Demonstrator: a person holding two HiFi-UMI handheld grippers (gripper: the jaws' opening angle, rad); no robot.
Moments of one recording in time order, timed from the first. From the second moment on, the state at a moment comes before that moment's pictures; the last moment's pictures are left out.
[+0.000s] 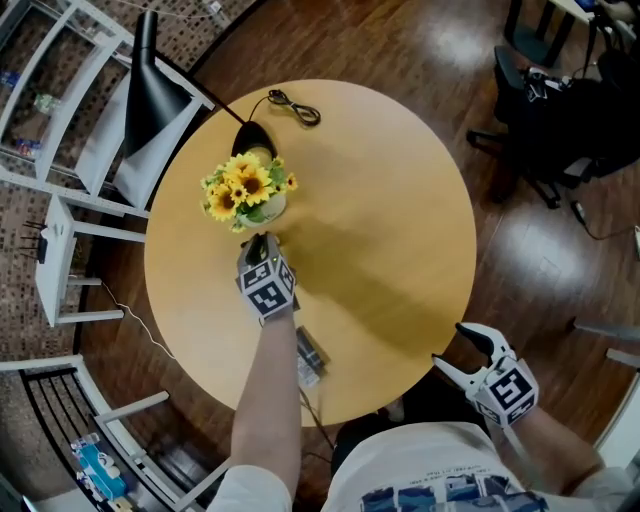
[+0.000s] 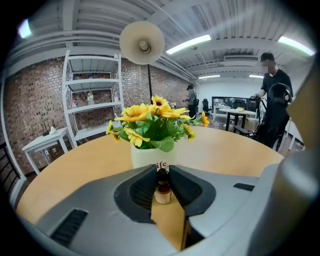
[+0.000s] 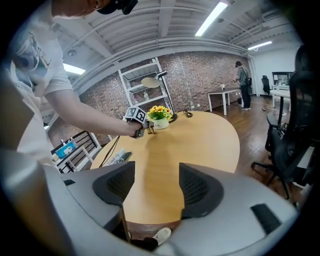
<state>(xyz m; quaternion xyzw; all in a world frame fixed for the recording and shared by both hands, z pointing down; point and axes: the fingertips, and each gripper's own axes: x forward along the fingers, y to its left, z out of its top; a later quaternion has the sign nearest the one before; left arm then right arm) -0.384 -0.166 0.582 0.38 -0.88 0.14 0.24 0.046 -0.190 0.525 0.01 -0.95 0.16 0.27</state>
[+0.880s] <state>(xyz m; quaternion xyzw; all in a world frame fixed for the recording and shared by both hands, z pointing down) -0.373 -0.152 0.553 0.39 -0.89 0.15 0.20 0.035 -0.176 0.527 0.01 -0.95 0.14 0.29</state>
